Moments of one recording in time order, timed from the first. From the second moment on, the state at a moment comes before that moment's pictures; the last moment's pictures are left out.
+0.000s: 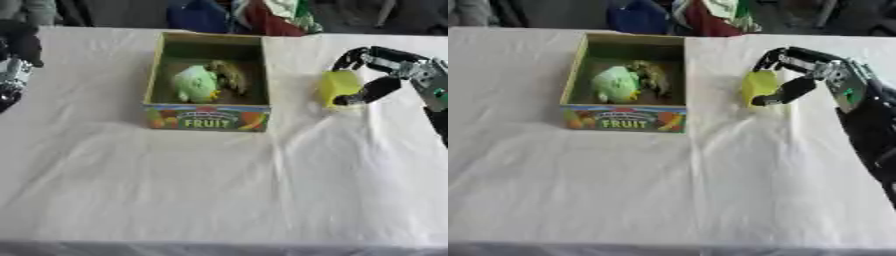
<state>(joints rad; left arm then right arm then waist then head) -0.37 0.43 -0.01 -1.82 -0.15 -0.05 -0.06 -0.92 -0.57 0.06 -0.62 0.76 -0.61 0.35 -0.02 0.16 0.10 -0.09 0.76</state>
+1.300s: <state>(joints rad) -0.36 0.43 -0.01 -1.82 -0.15 -0.05 -0.06 -0.97 -0.59 0.11 -0.87 0.54 -0.64 0.36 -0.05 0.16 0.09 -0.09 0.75</state>
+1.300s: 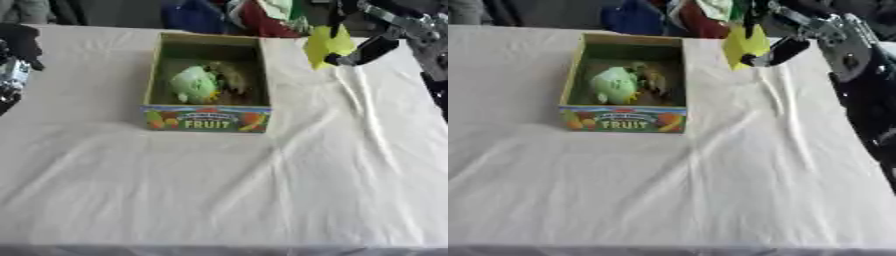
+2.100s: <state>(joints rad) -0.37 0.41 -0.02 -1.82 -0.13 -0.05 -0.07 -1.10 -0.43 0.13 -0.82 0.52 -0.63 0.43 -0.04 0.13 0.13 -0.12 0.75</state>
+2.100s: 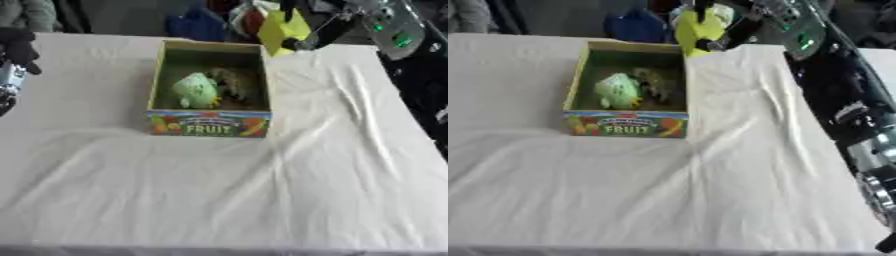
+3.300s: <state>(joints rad) -0.39 0.39 -0.03 -1.83 -0.12 -0.05 -0.09 -1.11 -0.27 0.16 -0.77 0.78 -0.72 0.34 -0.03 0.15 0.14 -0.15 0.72</state>
